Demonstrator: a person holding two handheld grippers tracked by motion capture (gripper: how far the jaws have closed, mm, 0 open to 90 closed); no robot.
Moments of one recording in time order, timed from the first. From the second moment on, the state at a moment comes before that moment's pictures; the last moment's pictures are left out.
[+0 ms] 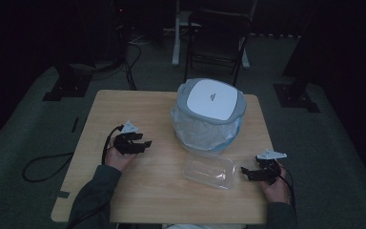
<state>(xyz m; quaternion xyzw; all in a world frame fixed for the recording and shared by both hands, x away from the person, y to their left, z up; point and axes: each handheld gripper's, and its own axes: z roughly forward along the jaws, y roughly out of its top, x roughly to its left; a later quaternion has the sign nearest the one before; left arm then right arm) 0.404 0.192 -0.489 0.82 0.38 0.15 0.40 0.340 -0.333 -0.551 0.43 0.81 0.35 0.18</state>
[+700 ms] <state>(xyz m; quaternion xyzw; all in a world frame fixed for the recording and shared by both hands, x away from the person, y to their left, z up) 0.427 0.182 -0.444 0.82 0.36 0.13 0.44 0.340 -0.333 -0.551 0.43 0.81 0.35 0.18</state>
